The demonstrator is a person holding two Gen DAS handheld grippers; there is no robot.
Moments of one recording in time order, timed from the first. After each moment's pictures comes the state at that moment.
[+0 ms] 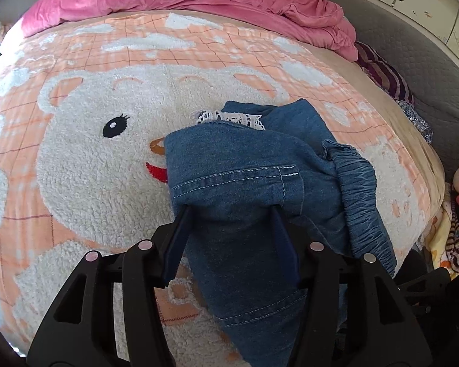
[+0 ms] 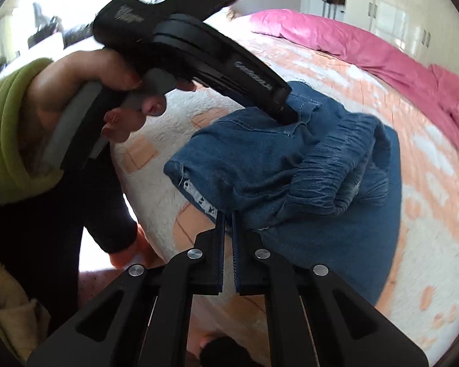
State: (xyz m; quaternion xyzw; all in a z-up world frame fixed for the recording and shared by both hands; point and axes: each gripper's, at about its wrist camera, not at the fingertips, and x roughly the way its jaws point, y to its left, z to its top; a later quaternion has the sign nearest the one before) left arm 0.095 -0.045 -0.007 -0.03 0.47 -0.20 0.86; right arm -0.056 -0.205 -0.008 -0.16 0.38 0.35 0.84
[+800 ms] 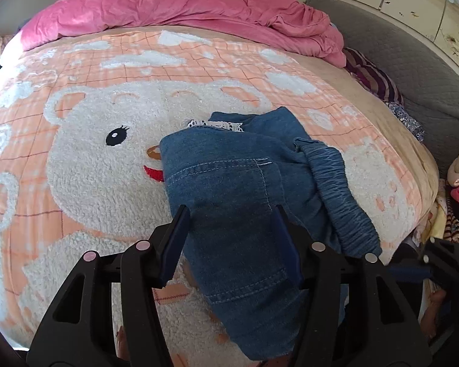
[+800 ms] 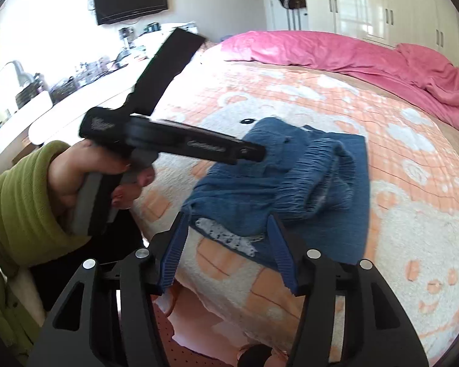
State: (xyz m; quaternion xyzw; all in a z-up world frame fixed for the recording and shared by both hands) left arm 0.069 -0.044 0.011 -0.03 0.44 -0.21 0.87; right arm -0.070 -0.242 0.054 -0.06 0.36 0.32 0.87
